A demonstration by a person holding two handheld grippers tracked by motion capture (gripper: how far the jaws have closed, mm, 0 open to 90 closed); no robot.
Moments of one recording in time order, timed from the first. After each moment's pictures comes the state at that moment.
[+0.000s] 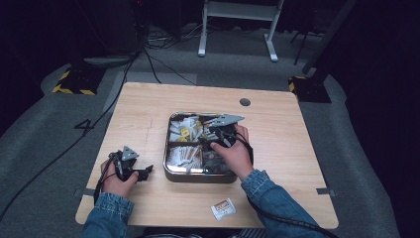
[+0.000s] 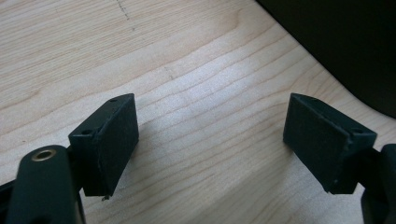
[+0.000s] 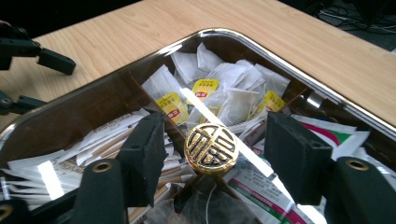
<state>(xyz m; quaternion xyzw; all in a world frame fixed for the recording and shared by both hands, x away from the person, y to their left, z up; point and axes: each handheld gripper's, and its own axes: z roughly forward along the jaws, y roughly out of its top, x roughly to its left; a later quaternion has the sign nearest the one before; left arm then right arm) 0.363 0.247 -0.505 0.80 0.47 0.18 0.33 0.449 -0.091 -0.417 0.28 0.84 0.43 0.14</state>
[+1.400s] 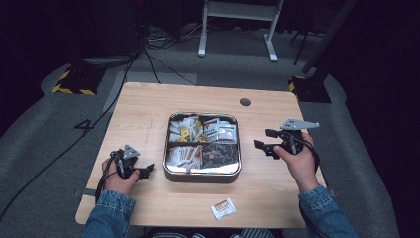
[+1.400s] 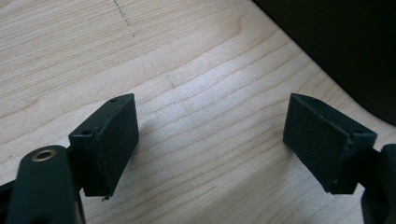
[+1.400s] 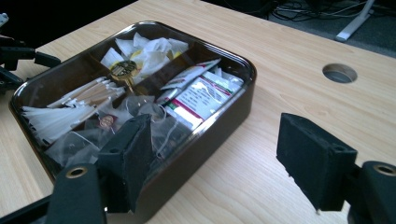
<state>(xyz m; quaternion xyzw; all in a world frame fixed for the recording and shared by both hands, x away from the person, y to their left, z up) 0.368 0.245 -0.505 0.80 0.47 0.18 0.33 0.413 -0.259 -0.382 0.36 0.80 0.46 0.15</state>
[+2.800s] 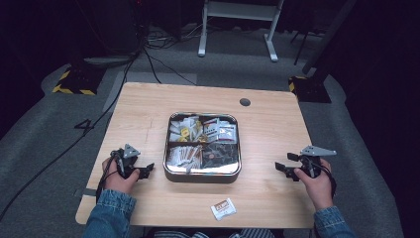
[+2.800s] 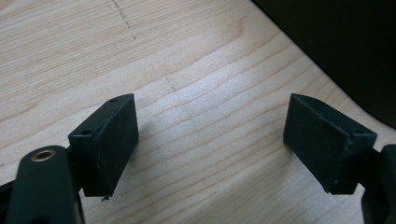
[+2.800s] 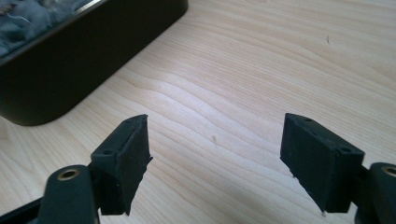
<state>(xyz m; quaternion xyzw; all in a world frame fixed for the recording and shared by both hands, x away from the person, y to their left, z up) 0.370 0.244 -0.505 0.80 0.47 0.18 0.33 0.388 -0.345 -0.469 0.42 0.79 0.42 0.15</state>
